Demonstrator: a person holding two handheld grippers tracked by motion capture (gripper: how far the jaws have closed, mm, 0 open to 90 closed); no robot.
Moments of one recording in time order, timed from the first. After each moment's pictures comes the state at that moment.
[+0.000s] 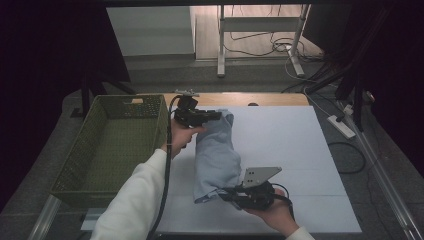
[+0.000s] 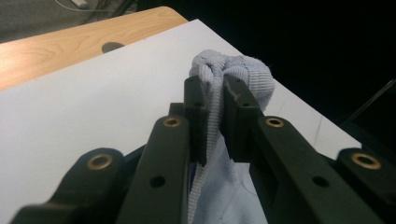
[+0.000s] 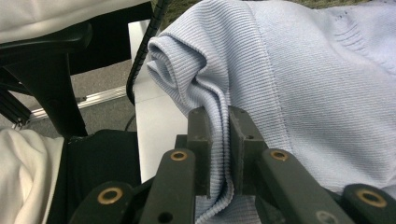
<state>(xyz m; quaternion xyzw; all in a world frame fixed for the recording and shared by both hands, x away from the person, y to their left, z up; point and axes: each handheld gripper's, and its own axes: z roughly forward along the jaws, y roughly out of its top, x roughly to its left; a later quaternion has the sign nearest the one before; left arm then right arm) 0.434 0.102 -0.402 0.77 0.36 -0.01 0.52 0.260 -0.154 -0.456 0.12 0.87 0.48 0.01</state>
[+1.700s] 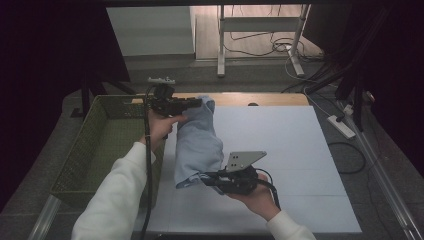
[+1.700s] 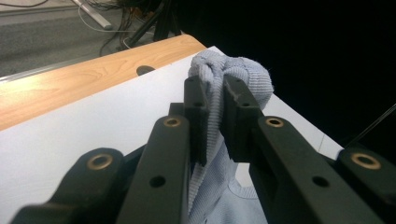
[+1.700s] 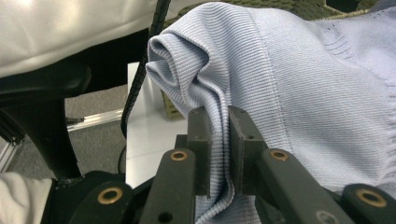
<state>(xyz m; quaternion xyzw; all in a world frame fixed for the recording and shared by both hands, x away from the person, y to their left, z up) 0.430 0.158 -0.367 0.75 0.38 0.02 0.54 0.281 -0.110 -0.428 0.10 0.85 0.52 0.02</state>
